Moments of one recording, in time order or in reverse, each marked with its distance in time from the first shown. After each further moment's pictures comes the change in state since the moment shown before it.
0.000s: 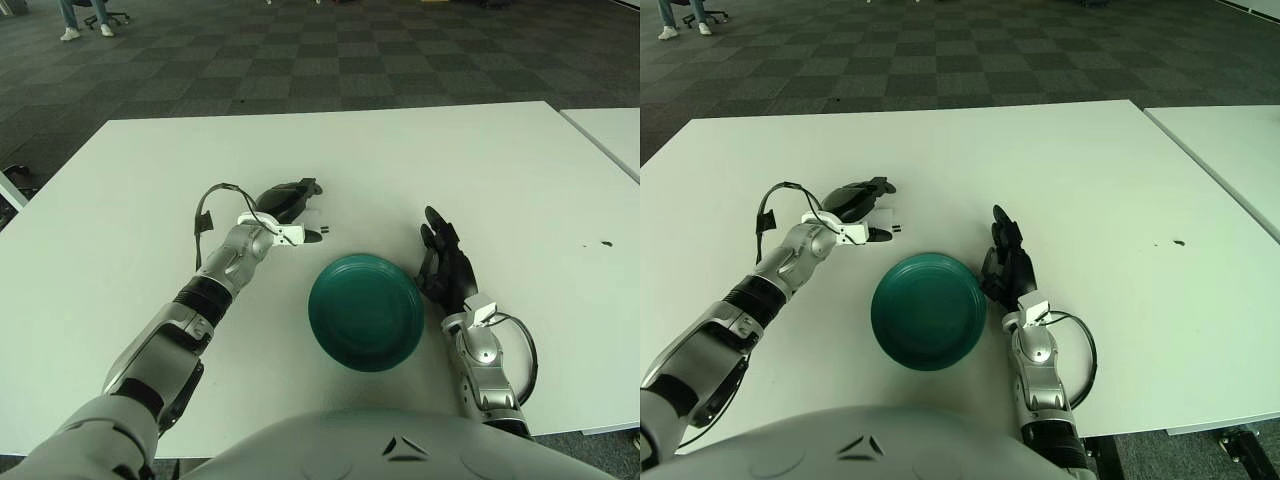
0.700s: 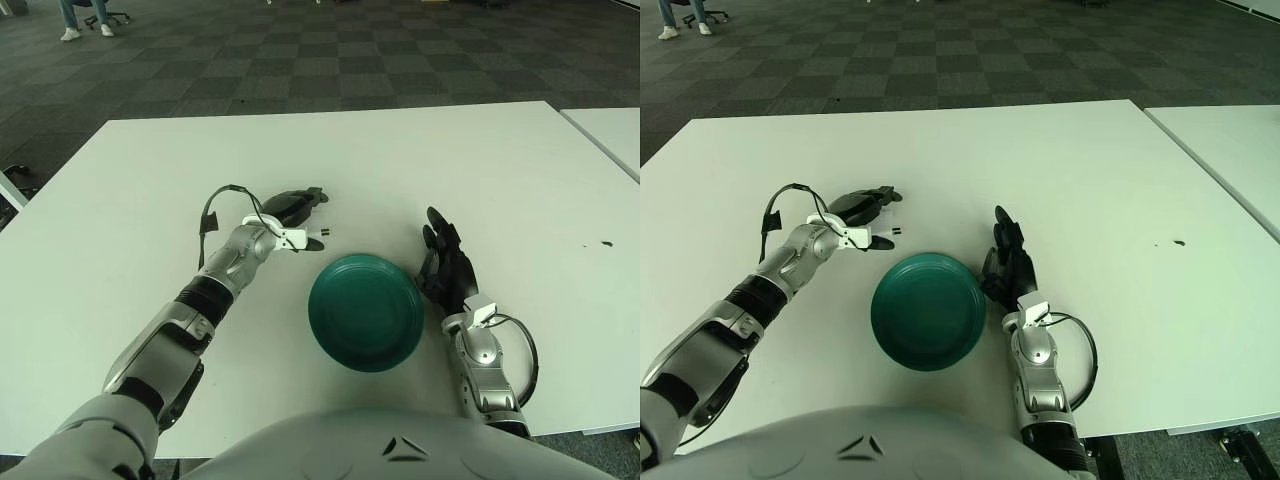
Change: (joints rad) left arm -0.005 0.000 -0.011 0.005 -0.027 -0.056 -0.078; right arm 0.008 -0.001 0.007 -0.015 -0.006 0.017 -0.024
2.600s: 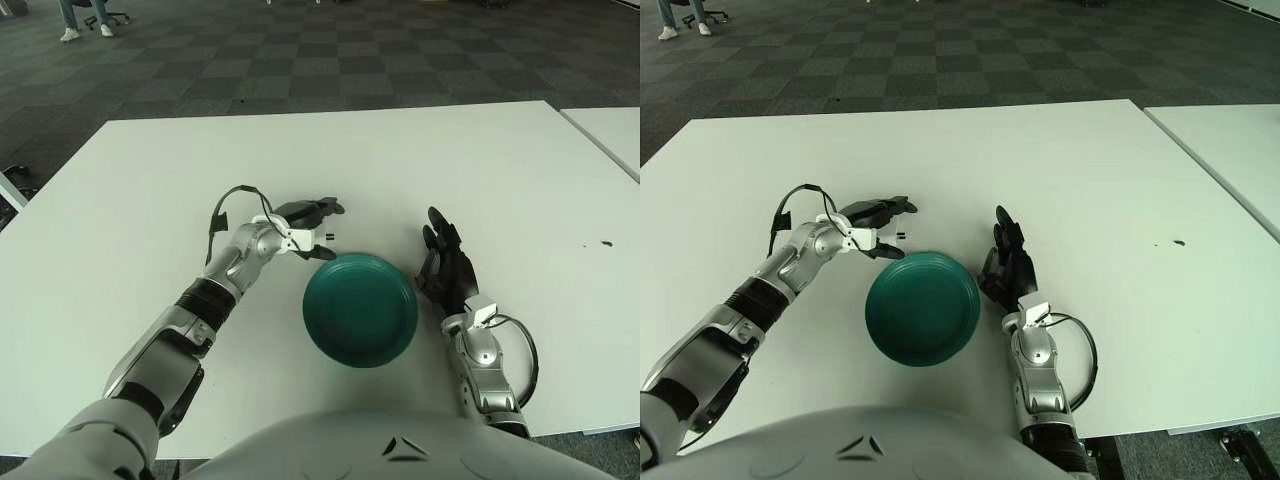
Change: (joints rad) left arm 0.022 -0.008 0.003 -0.085 -0.072 -0.043 -0.235; right arm 0.005 0.006 0.005 -0.006 0.012 0.001 0.001
